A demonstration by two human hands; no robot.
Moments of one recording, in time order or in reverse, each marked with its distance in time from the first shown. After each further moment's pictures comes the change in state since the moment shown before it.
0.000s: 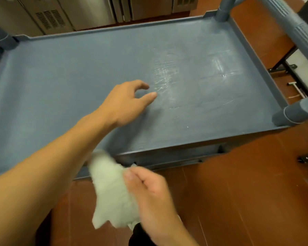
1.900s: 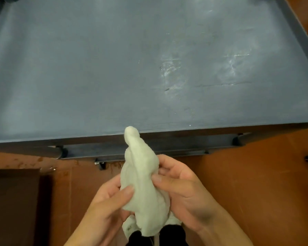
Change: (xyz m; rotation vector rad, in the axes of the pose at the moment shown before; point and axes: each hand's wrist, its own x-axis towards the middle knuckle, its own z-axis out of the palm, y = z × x) left_hand -0.234 -0.069 0.083 -1.852 -0.163 -0.556; right_hand 0.009 0.028 -0.028 0.217 -0.204 0.318
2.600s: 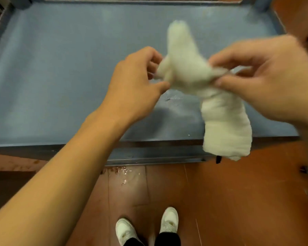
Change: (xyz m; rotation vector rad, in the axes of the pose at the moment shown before) left_hand 0.112 0.131 0.127 1.512 0.282 0.887; right_hand -0.012 -0.218 0.001 -1.612 0.257 -0.823
